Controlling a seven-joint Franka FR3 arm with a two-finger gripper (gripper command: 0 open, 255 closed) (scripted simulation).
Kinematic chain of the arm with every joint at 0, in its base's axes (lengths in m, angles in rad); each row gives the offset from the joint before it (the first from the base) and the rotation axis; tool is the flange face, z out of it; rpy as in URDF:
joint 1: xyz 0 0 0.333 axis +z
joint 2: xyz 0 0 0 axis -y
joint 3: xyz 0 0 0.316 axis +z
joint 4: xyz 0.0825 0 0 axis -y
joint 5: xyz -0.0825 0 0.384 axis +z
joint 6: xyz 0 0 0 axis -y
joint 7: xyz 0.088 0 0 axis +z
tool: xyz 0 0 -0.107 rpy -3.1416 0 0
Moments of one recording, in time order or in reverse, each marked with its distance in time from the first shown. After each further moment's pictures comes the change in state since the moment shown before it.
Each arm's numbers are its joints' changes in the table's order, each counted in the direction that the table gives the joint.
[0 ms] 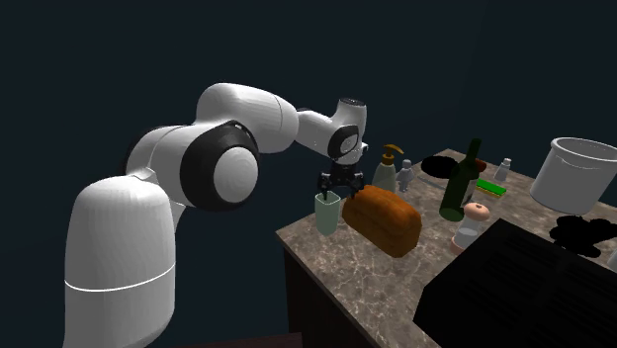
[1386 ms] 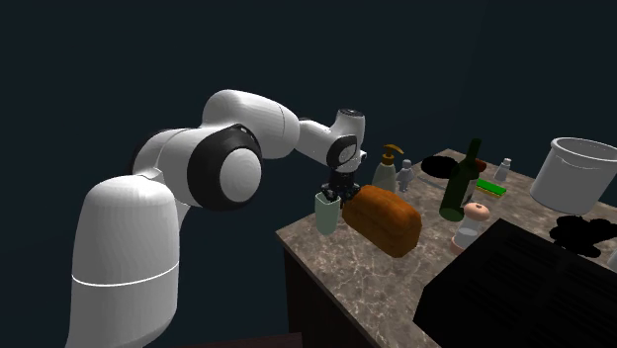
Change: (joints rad) arm -0.004 -0.037 0.011 -0.022 0.021 0.055 0.013
